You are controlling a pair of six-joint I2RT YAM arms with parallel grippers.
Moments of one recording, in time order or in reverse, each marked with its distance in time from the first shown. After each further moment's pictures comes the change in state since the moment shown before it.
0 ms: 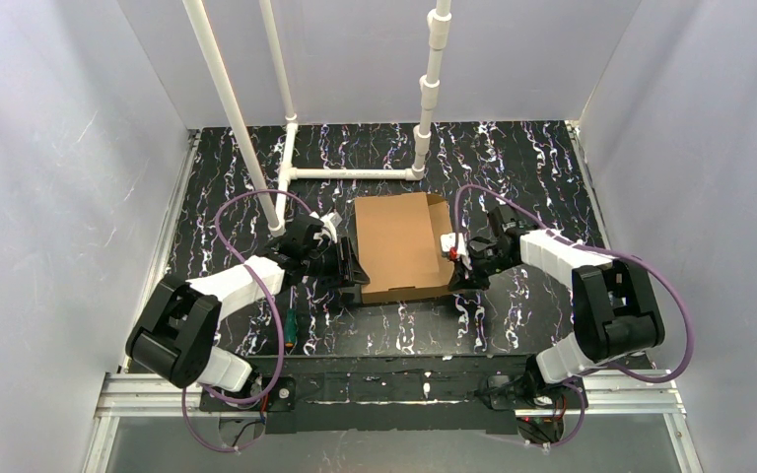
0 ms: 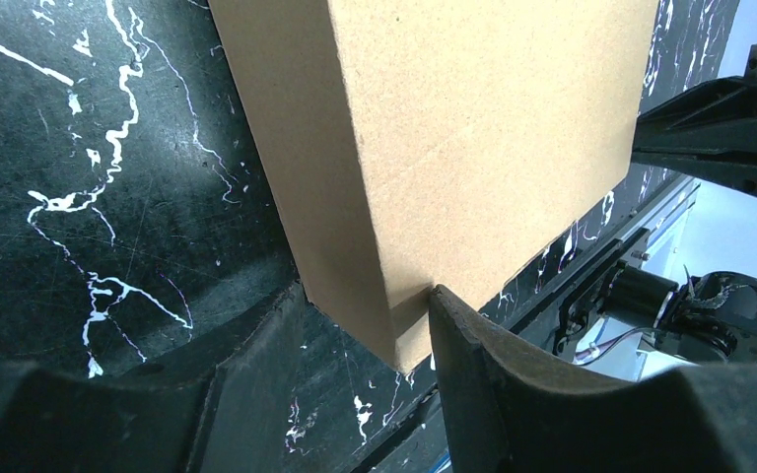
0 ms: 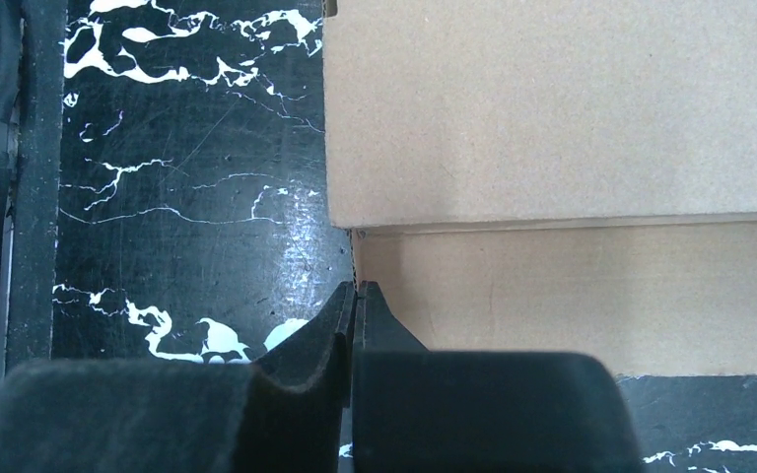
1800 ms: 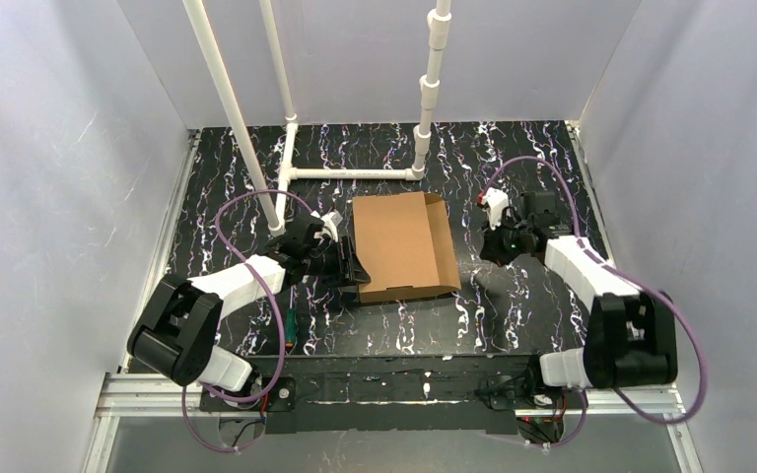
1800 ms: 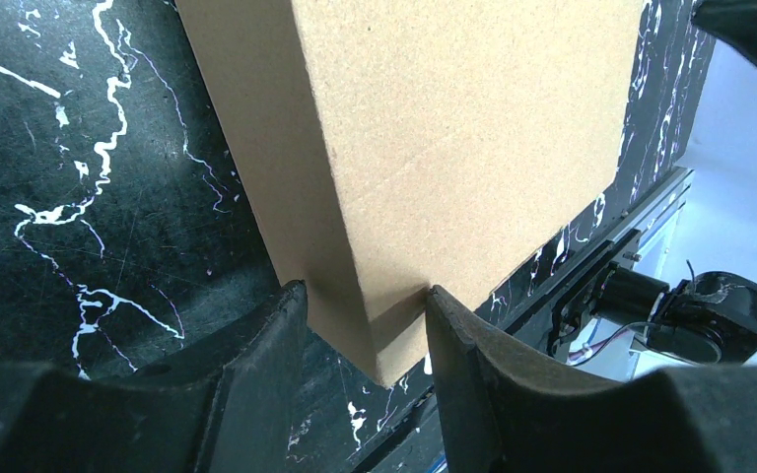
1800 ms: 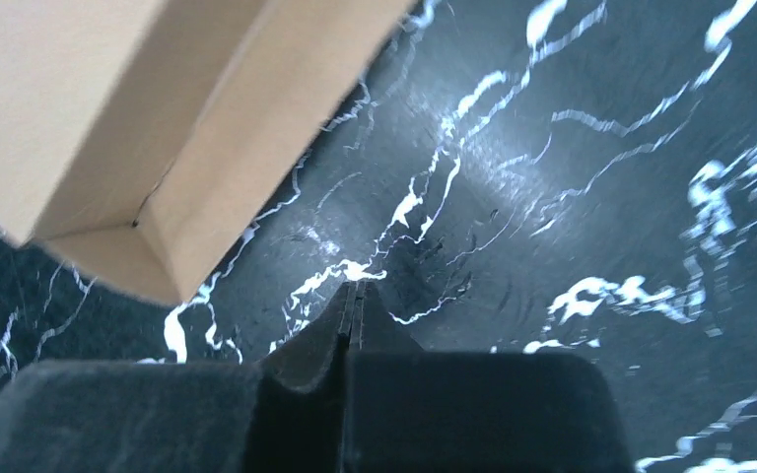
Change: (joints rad) left arm 0.003 0.011 0.006 0.010 0.010 -0.005; right arm -0.141 -0.227 -0.009 0.217 0.388 0.740
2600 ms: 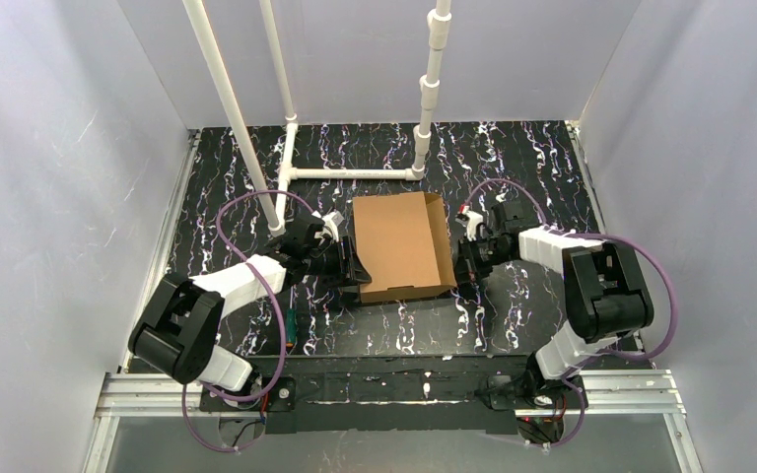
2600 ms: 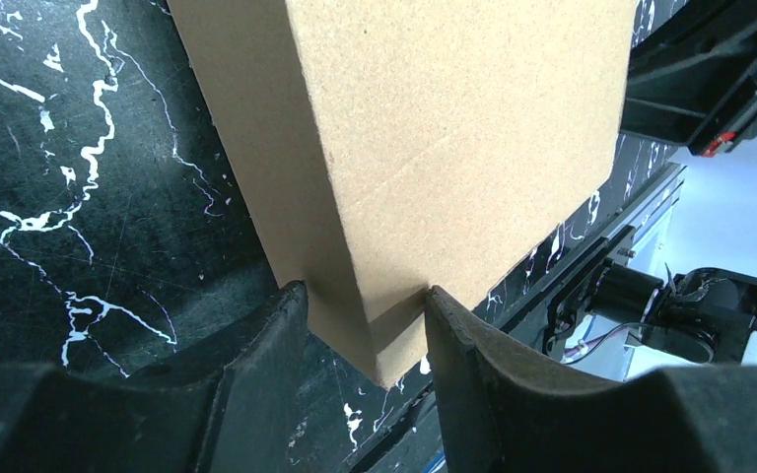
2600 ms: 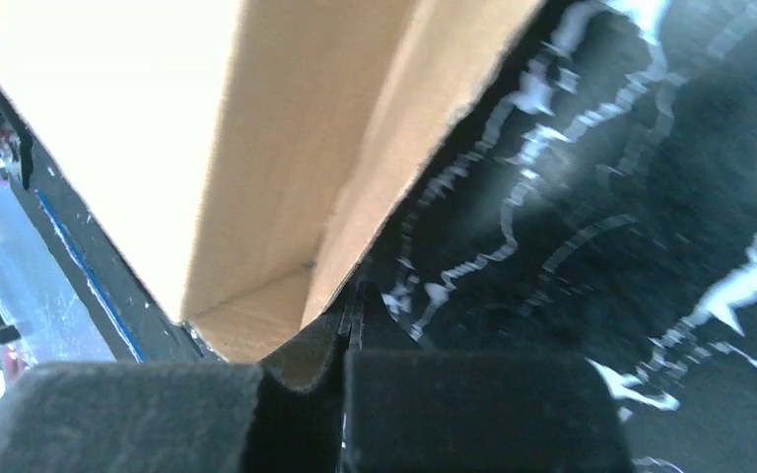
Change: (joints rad) left arm -0.002 0.009 0.000 0.019 0.018 -0.008; right arm 0.071 0.340 -0.002 0.054 -0.236 0.417
